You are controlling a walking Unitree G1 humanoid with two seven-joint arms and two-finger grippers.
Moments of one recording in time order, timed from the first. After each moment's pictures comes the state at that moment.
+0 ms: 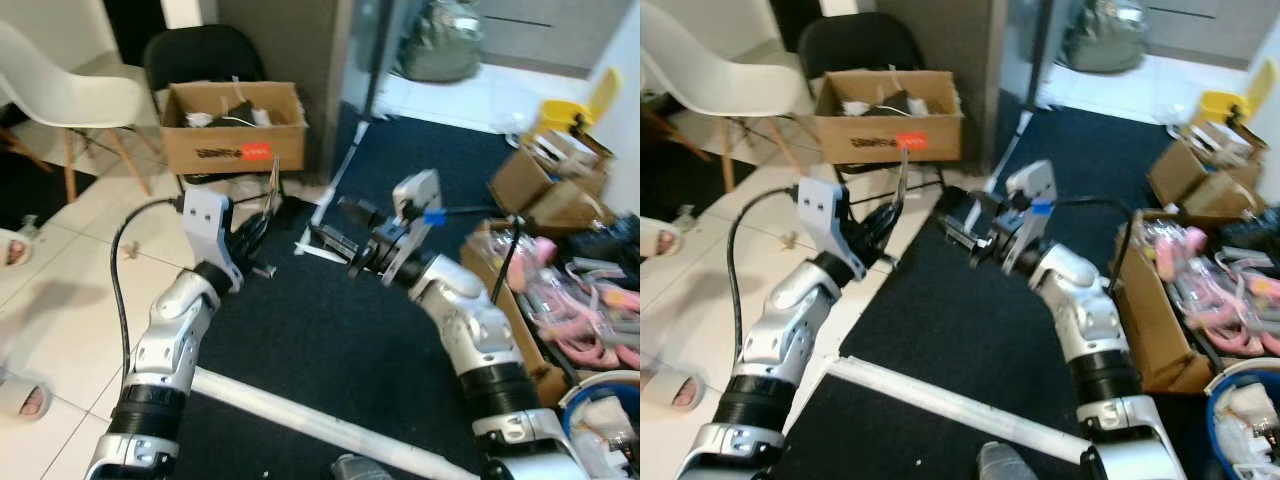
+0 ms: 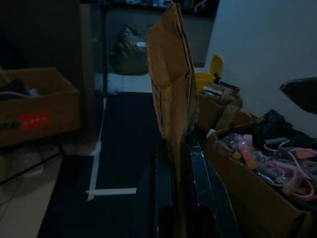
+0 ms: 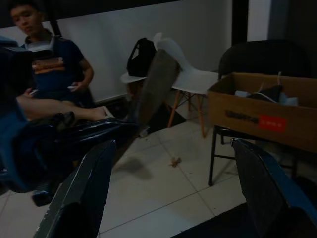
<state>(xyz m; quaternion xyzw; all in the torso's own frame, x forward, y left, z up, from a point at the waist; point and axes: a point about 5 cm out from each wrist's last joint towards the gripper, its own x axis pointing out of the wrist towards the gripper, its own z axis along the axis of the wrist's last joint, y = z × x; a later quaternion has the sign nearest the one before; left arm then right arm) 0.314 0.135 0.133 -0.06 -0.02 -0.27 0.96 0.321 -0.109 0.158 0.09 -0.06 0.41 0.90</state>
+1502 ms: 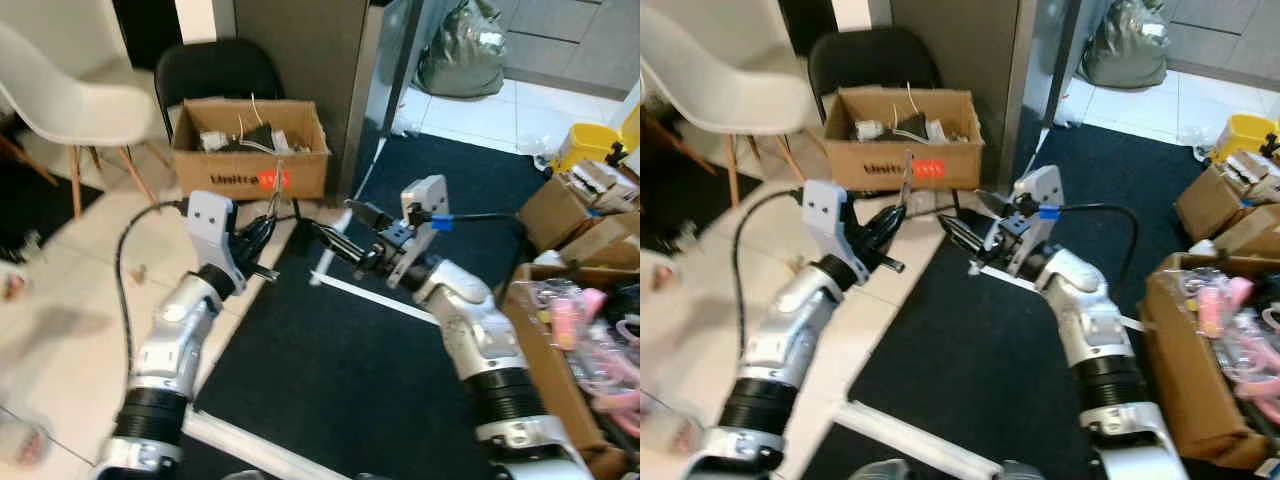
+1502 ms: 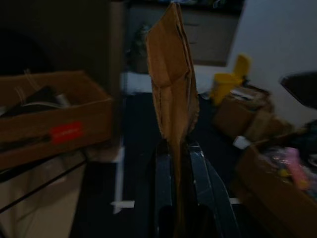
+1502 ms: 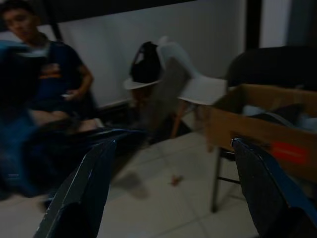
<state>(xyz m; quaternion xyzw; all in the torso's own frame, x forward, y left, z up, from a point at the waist) 0.314 0.136 0.132 -0.05 -0.02 -0.27 0.96 0.320 -0.104 0.158 0.09 -0.06 0.42 0.90</state>
